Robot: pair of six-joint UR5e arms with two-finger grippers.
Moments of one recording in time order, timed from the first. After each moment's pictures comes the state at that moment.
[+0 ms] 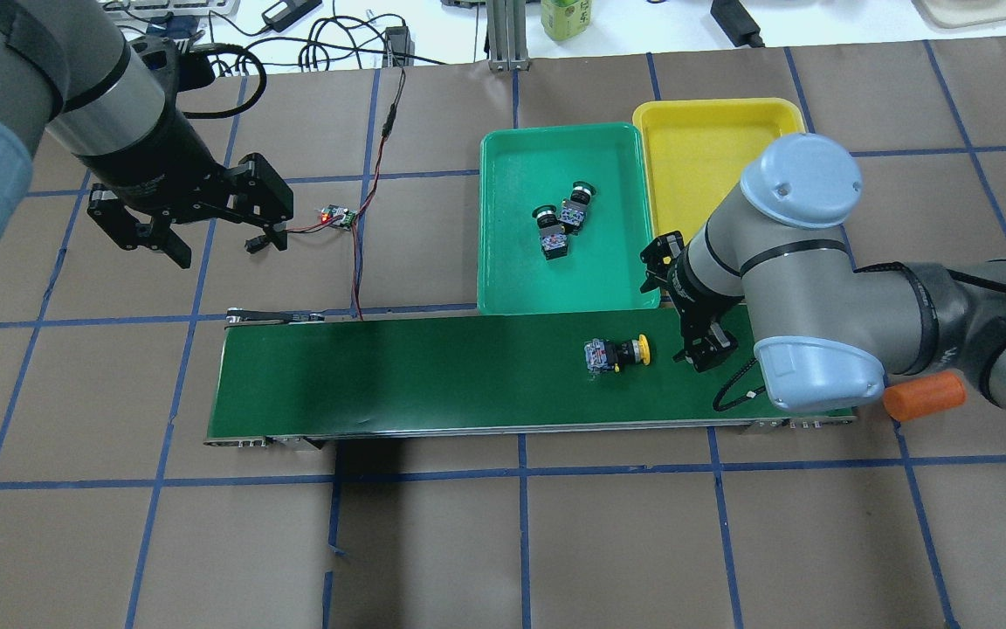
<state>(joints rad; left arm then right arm) -1.52 -1.52 -1.65 -1.57 1.54 -0.09 1.64 -1.49 2.10 -2.27 -1.43 1.30</state>
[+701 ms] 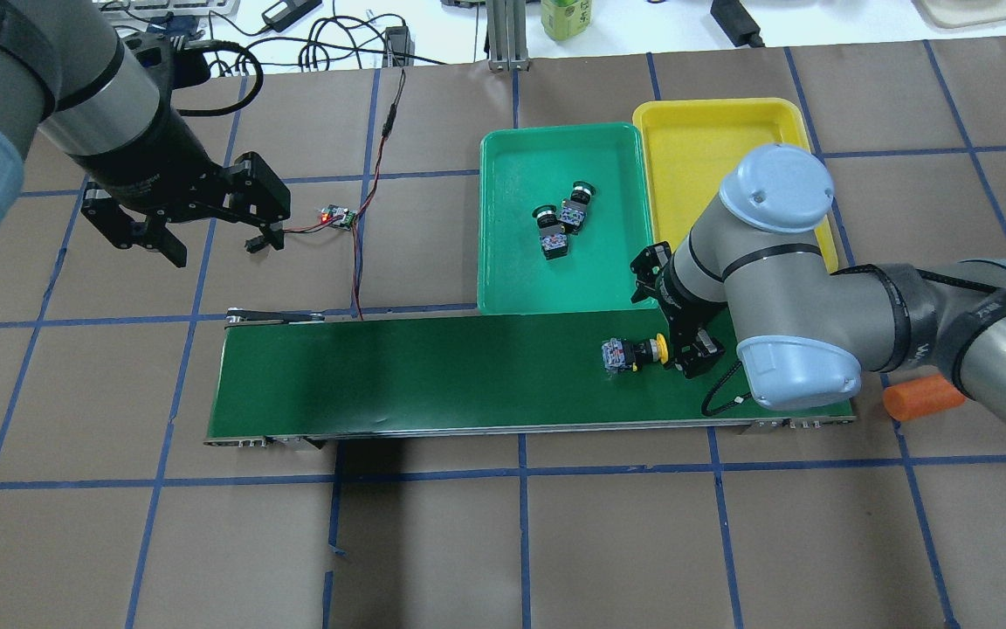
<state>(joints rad) -1.52 -1.52 -1.66 -1.57 1.54 -0.09 1.64 -1.45 2.10 -2.27 -1.44 1.31</state>
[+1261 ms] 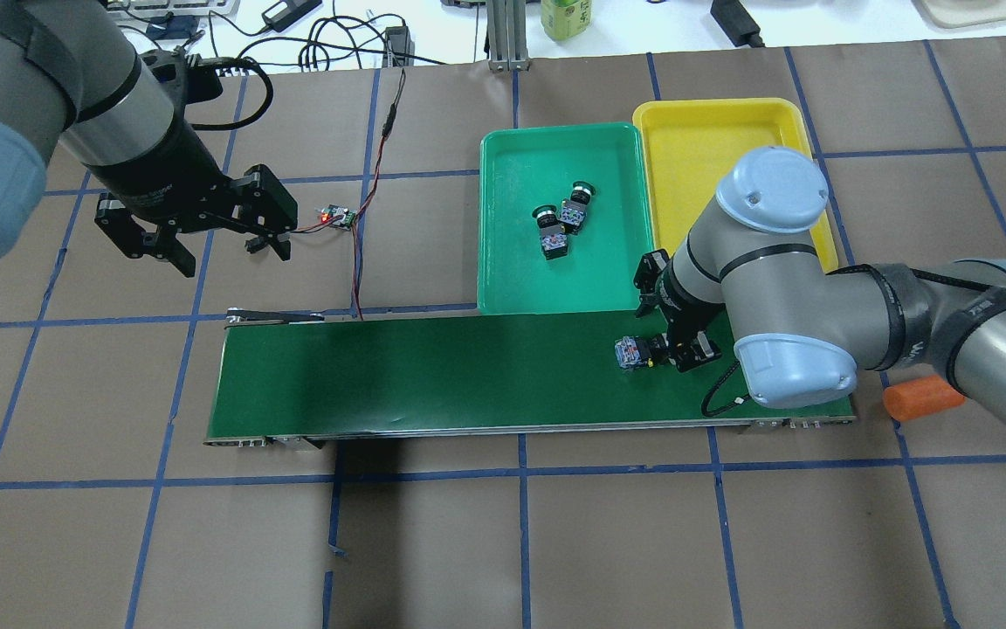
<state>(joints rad) -1.52 -1.53 -1.67 -1.57 1.54 -0.08 1.64 -1.44 2.09 -2.27 -1.47 1.29</state>
